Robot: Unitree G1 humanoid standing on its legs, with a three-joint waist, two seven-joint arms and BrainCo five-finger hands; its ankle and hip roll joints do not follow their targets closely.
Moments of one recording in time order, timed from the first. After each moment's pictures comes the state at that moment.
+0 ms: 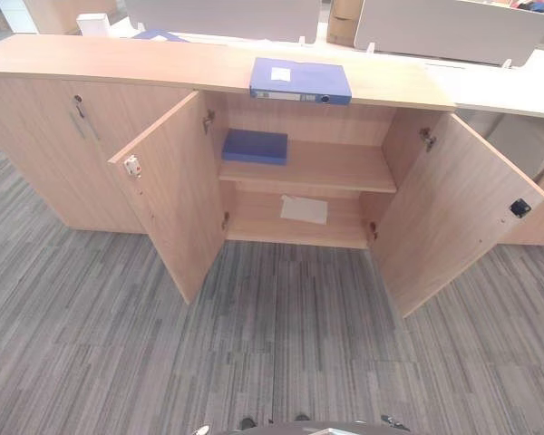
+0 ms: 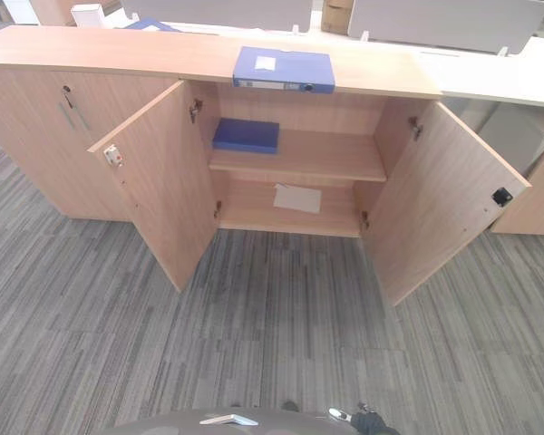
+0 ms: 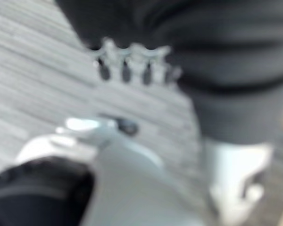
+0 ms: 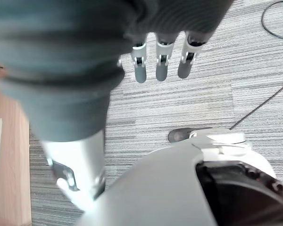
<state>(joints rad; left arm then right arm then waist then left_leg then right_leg) 0.12 0.20 -0.20 1.22 -0.59 0.09 -0.26 0.09 -0.14 0.24 1.21 0.39 -0.05 0.17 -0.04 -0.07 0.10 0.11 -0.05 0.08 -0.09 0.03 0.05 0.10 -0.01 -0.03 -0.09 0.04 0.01</state>
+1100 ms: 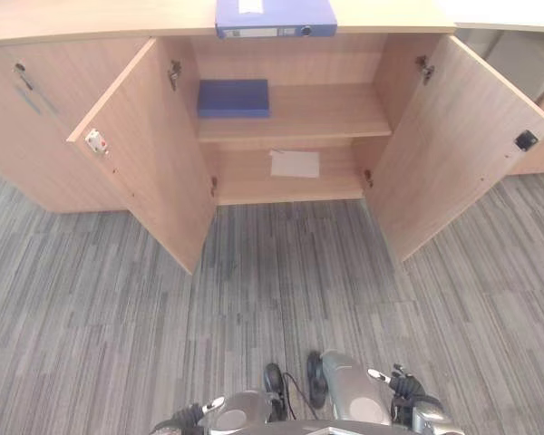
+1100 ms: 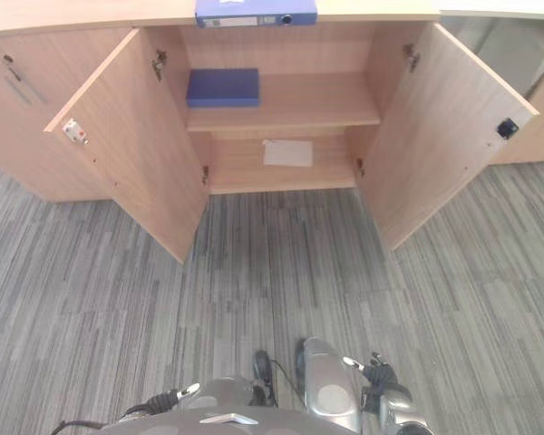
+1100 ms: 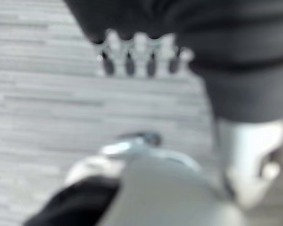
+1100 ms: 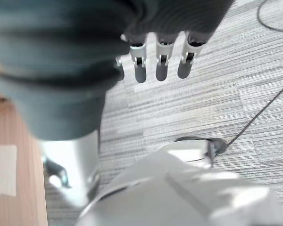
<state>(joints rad) 0.01 0.17 -0.27 1.26 -0.55 0.06 -0.25 -0.01 -0.20 0.22 1.14 0.48 -0.11 0.12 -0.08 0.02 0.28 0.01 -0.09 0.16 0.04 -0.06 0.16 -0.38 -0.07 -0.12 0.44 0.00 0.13</state>
